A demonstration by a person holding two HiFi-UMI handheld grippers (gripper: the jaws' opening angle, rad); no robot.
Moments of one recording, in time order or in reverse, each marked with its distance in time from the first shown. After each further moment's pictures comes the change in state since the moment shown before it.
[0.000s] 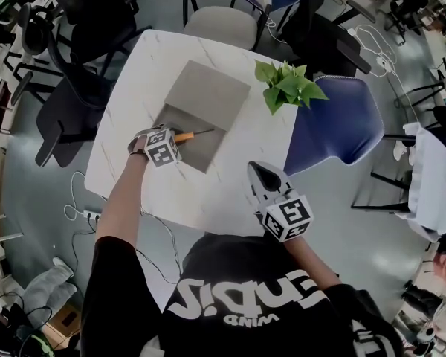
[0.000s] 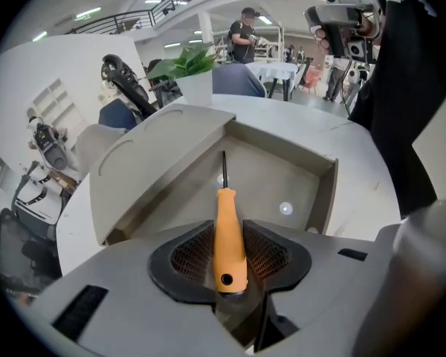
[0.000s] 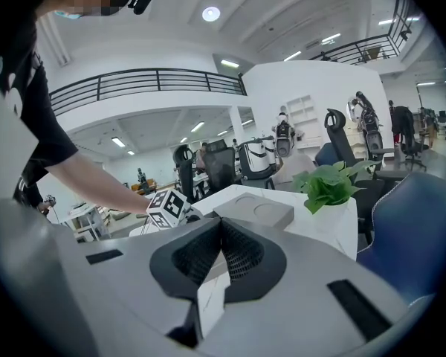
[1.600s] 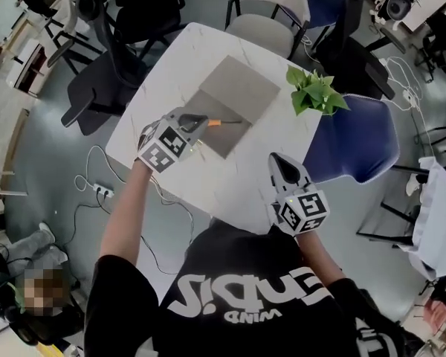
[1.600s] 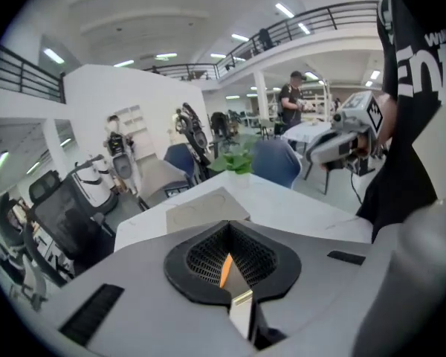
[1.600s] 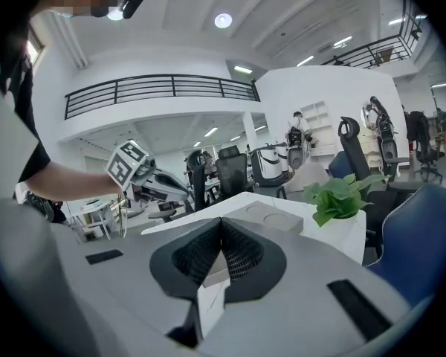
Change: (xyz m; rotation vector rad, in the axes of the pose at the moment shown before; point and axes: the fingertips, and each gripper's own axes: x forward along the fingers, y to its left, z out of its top) left arm -0.184 -0.018 0.080 -0.310 -0.384 0.335; right arm -0.018 0.008 0.008 -0.067 -0.050 0.089
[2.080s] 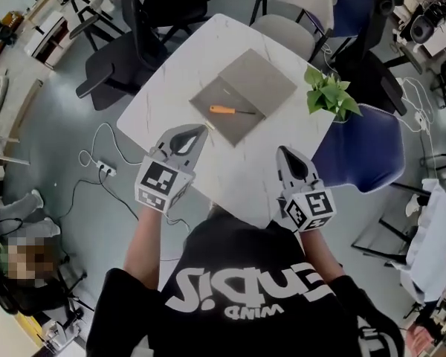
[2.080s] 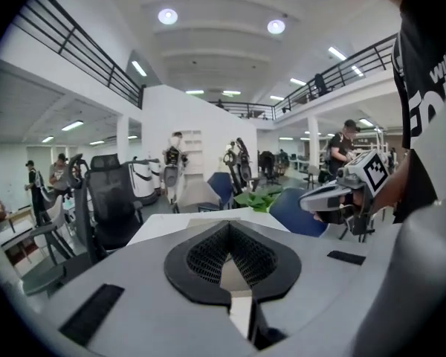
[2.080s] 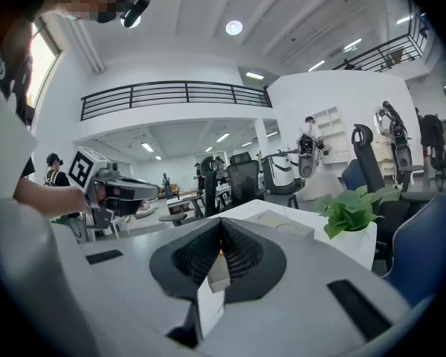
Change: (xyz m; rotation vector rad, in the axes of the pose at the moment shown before) left arm -0.103 -0.055 0.016 -0.363 -0.295 0.329; right arm -0.013 0.020 0.016 -0.049 -0.051 0.090
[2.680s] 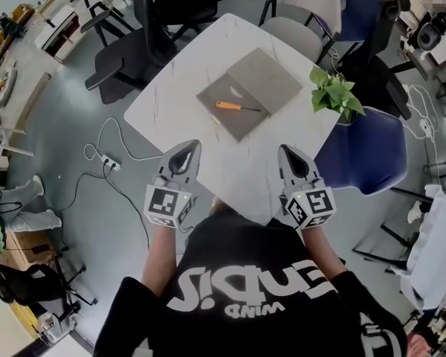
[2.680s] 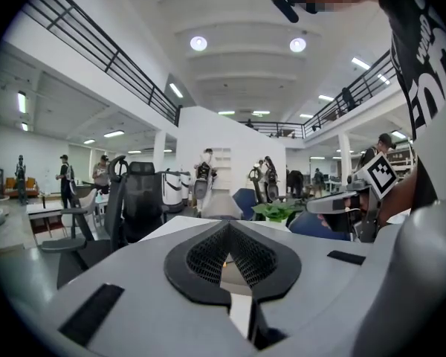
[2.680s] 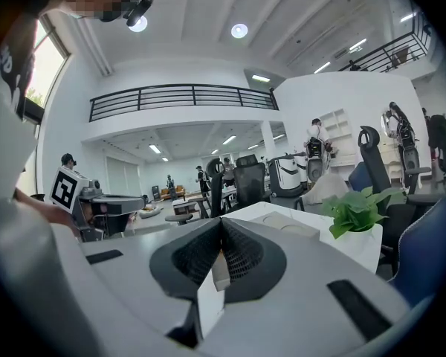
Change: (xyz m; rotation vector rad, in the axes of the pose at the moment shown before) left arm -0.050 -0.016 -0.037 -0.134 -0.158 0.242; right arm -0.008 0.011 -0.005 -0.028 -0.024 0.049
